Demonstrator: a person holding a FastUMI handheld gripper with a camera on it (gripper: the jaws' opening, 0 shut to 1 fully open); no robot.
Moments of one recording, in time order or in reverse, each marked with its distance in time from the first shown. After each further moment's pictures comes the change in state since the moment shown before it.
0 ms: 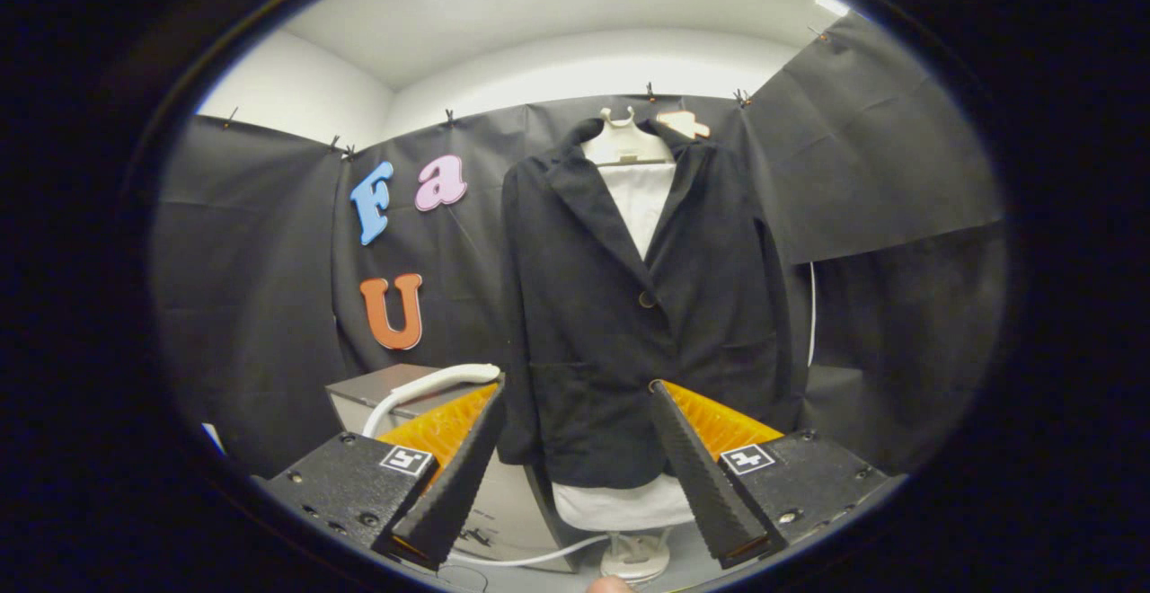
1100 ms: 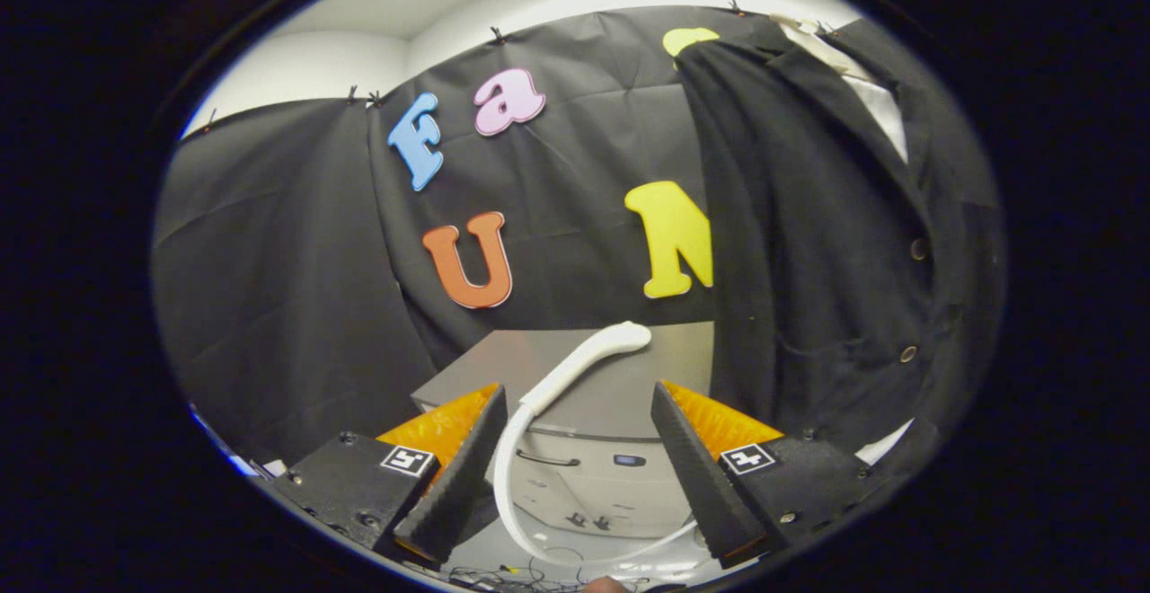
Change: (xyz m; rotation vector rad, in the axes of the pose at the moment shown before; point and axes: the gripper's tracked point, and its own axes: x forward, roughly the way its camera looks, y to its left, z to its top) arm 0.156 0.252 -0.032 0.080 0.344 0.167
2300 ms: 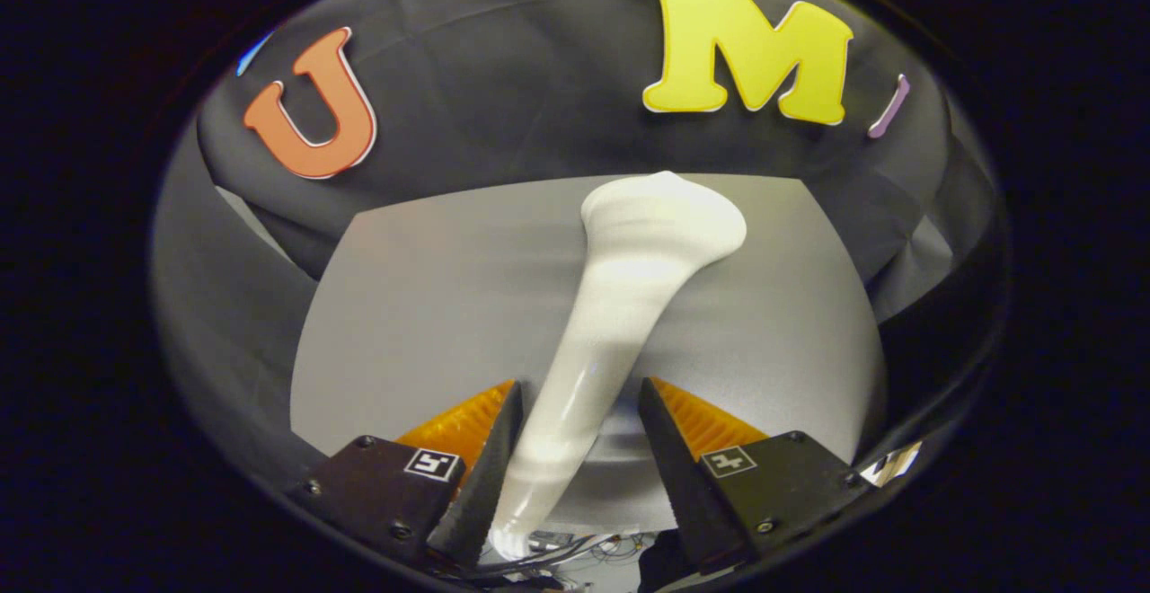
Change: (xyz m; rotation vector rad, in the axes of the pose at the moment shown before) arm 0.277 -0.007 -0.077 0.106 0.656 -0.366
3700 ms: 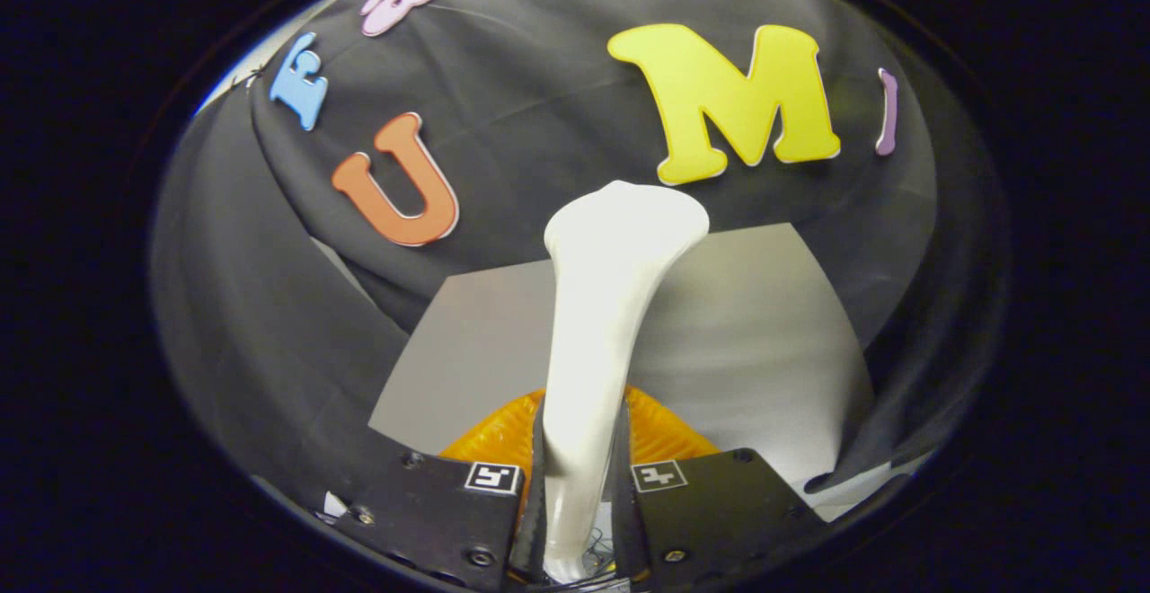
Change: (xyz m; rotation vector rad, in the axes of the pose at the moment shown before) arm -0.101 -0.012 -0.012 0.017 -0.256 0.327
